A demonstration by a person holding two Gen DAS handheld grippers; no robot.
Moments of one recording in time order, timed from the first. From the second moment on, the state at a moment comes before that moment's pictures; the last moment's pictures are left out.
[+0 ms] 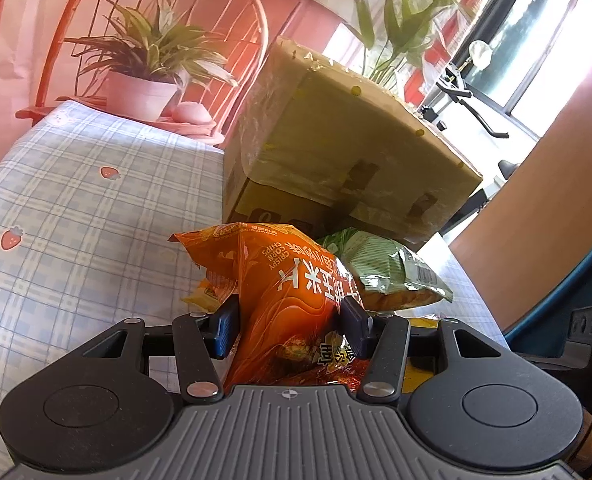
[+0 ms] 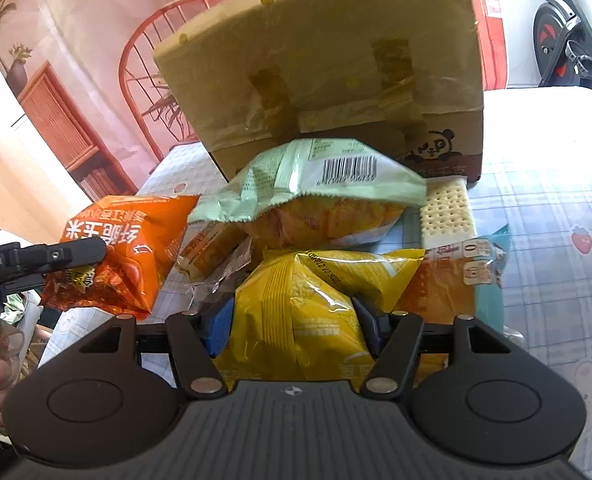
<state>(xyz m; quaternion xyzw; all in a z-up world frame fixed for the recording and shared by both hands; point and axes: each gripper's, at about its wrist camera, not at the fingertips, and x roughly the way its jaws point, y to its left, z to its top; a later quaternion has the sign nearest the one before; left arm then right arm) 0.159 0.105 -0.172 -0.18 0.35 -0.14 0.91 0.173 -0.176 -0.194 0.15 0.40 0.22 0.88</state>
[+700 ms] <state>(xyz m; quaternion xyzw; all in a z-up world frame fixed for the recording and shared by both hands) 0.154 0.095 -0.148 -0.17 0.30 -0.17 0.92 0.124 -0.250 -0.168 0.14 0.38 0.15 0.90</state>
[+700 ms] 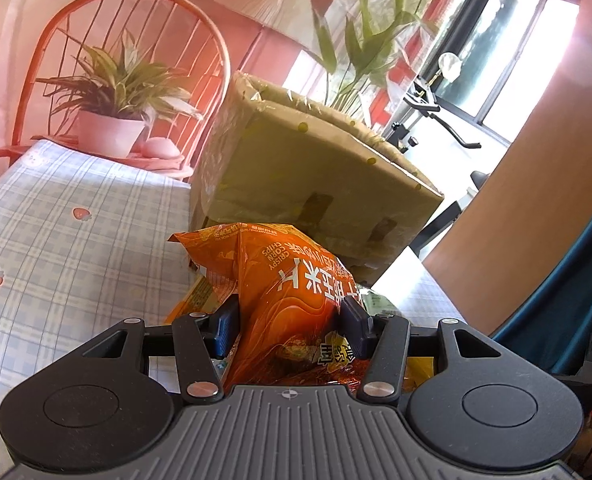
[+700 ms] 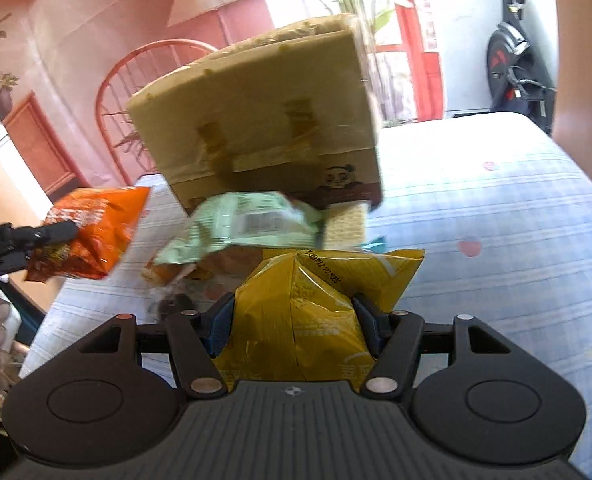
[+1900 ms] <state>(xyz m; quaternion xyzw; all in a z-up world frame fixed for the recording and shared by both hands) 0.167 0.094 -0.117 -0.17 0.27 -0.19 0.93 0.127 -0.290 -0.146 0.14 0.33 0.11 0.92</state>
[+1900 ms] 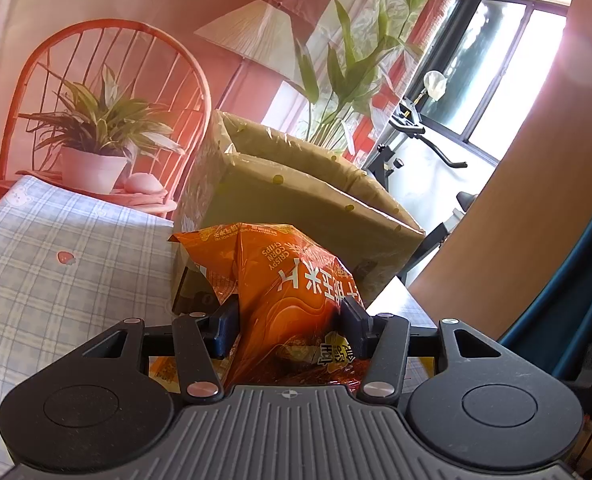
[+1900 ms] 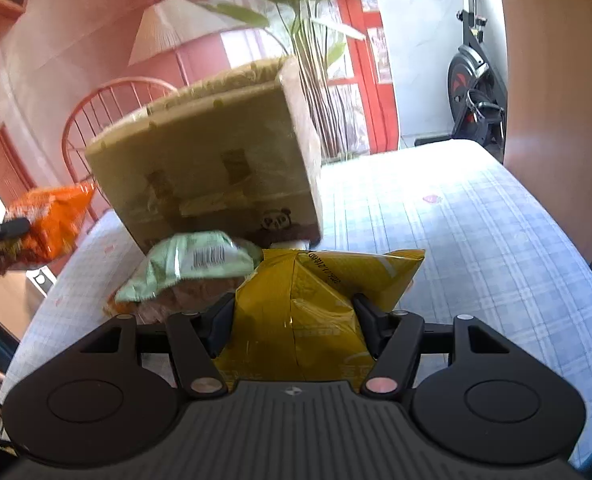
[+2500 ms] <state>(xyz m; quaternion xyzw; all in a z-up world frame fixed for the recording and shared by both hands) 0.286 0.047 -0.028 -0.08 0.18 -0.20 0.96 0.297 -0.237 -0.029 0.07 0.16 0.23 0.96</state>
